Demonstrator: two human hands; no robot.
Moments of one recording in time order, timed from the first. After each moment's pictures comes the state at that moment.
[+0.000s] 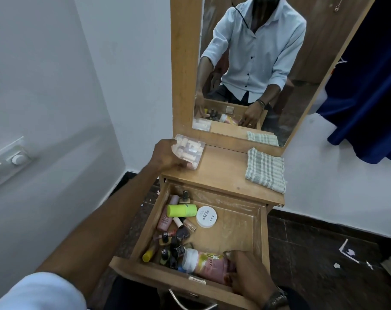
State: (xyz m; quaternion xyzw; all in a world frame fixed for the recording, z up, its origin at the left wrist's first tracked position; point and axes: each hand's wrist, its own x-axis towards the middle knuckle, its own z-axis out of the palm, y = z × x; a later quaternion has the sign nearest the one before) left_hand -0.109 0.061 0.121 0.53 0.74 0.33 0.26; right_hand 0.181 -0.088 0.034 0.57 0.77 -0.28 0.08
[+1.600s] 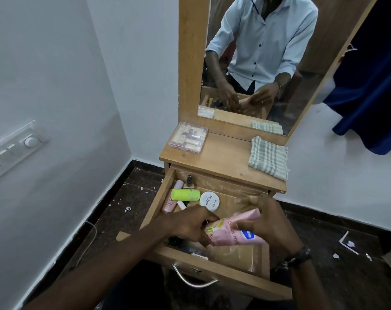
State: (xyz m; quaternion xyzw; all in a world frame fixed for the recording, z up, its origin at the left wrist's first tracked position) left_hand -0.027 -0.077 0.059 0.77 0.49 0.08 0.40; right_hand 0.197 -0.055 0.100 0.54 0.73 -0.38 -0.20
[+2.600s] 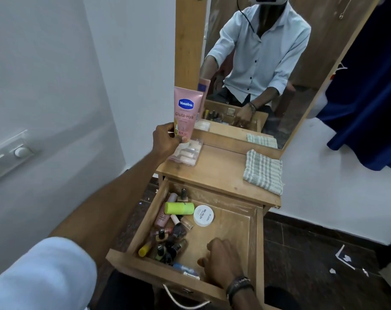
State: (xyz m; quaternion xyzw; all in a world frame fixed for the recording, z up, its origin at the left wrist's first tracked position) left_hand -0.105 0.077 0.135 0.49 0.66 0.51 0.24; right_hand 0.129 -0.088 0.032 0.62 0.75 -0.24 0.05
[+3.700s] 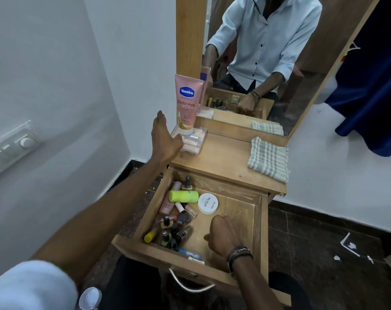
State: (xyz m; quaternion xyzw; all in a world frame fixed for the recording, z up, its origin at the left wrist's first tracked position) left_hand -0.096 0.046 0.116 0.46 0.72 0.49 0.16; right_hand 0.119 -0.063 0.034 0.58 0.80 -0.15 0.10
